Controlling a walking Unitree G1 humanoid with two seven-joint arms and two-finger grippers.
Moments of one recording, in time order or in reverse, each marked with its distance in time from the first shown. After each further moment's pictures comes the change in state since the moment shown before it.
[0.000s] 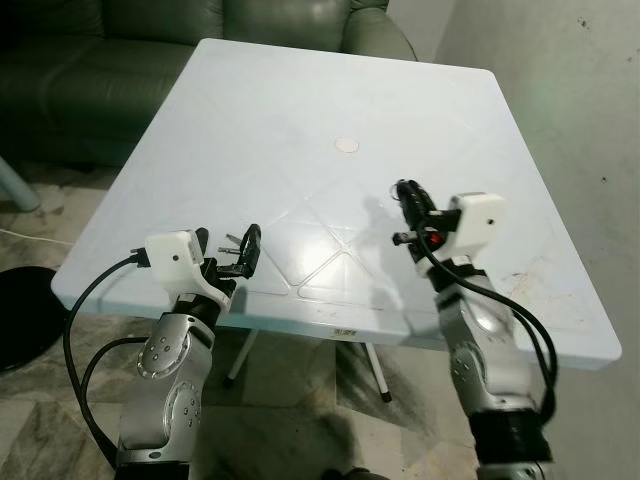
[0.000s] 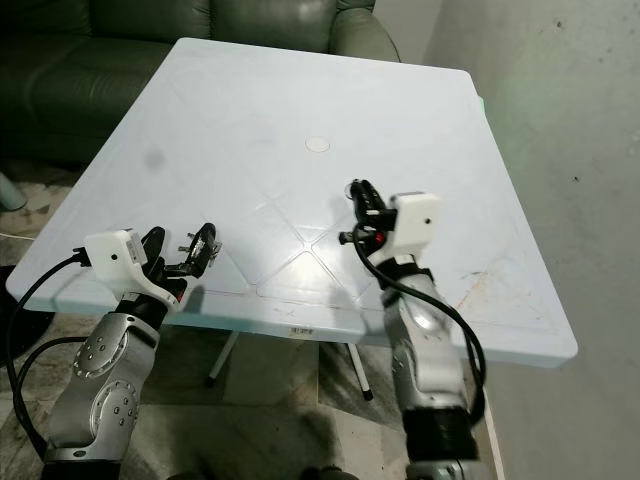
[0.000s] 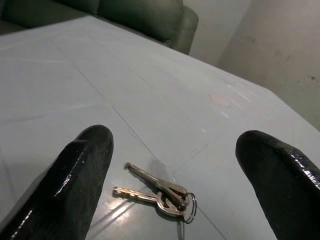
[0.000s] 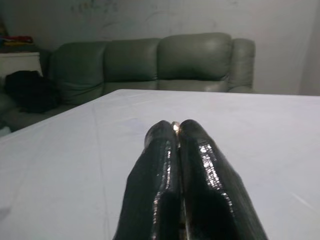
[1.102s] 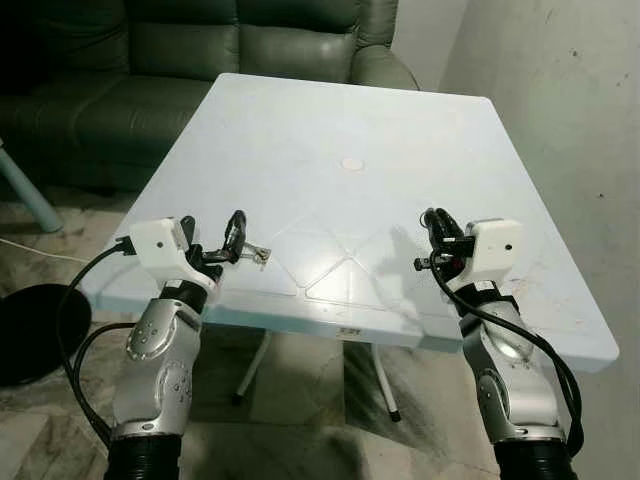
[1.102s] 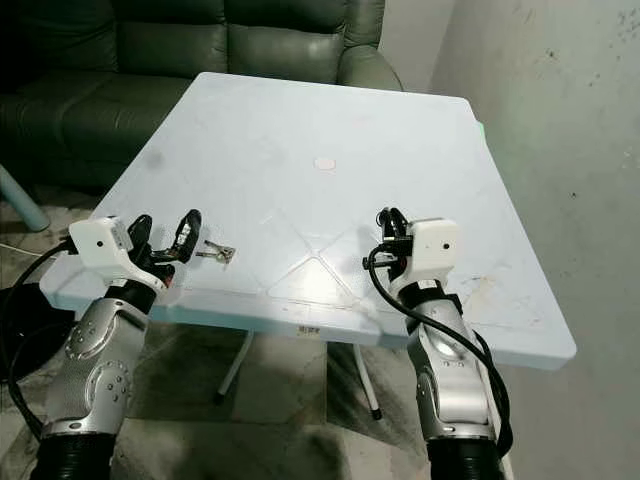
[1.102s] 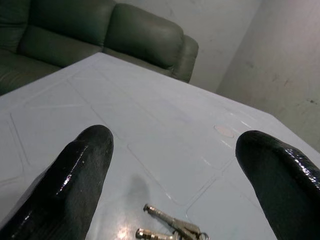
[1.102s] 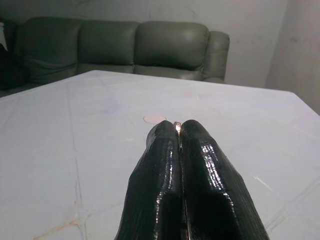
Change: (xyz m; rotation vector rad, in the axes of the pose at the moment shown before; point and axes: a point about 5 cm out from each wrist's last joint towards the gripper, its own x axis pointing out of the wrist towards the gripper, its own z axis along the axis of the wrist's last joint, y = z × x) left arm 0.018 0.018 0.006 0.000 -0.037 0.012; right arm -0.018 -0.019 -0.017 -0.123 0.140 -0.117
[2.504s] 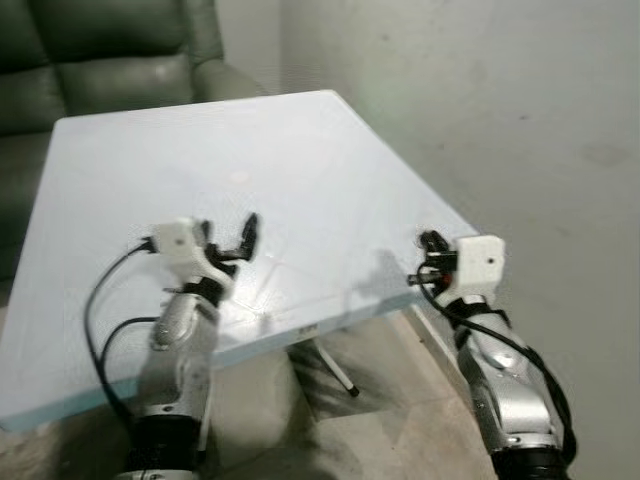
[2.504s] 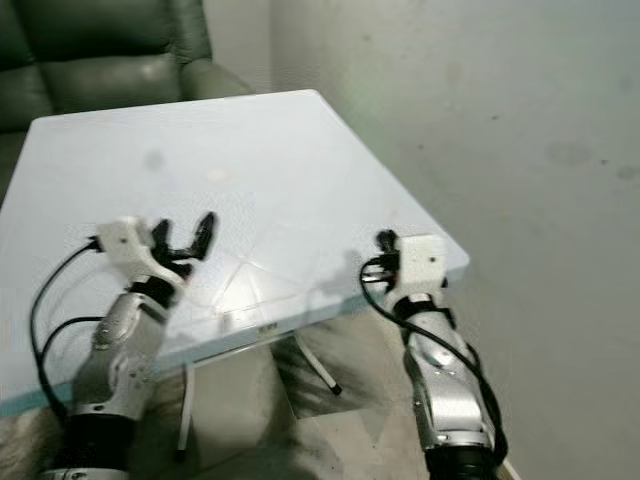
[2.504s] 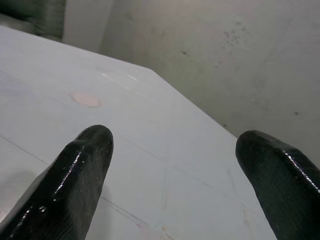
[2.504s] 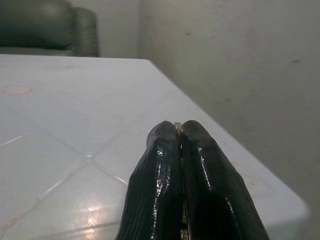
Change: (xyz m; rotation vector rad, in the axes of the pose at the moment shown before) left arm 0.011 -0.002 -0.017 -0.045 0.056 0.019; right arm -0.006 0.008 -0.019 -0.016 0.093 -0.021
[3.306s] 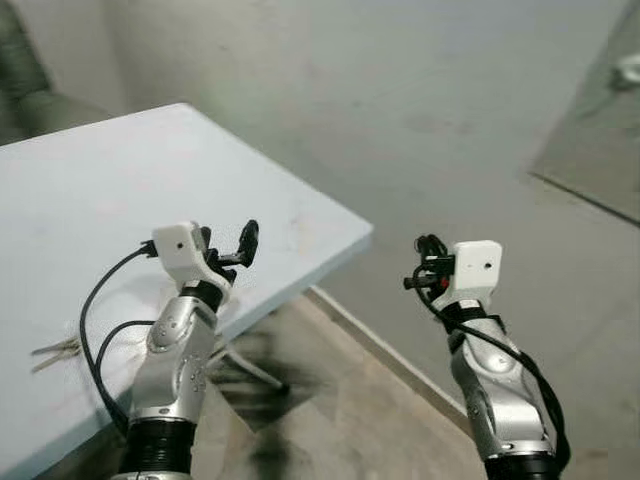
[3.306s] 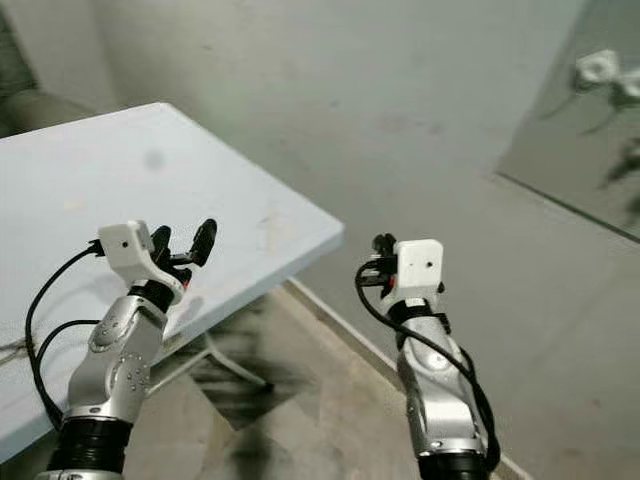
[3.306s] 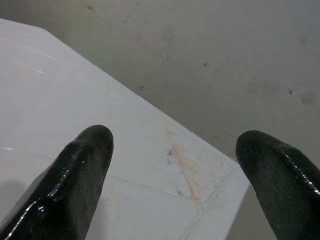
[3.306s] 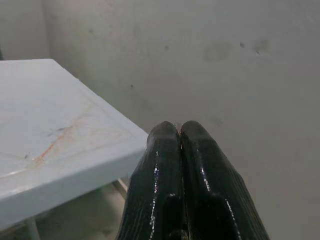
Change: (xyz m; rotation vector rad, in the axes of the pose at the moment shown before) left arm -0.002 0.006 -0.004 0.011 0.034 0.028; right arm -0.003 0.009 -0.003 0.014 0.009 0.009
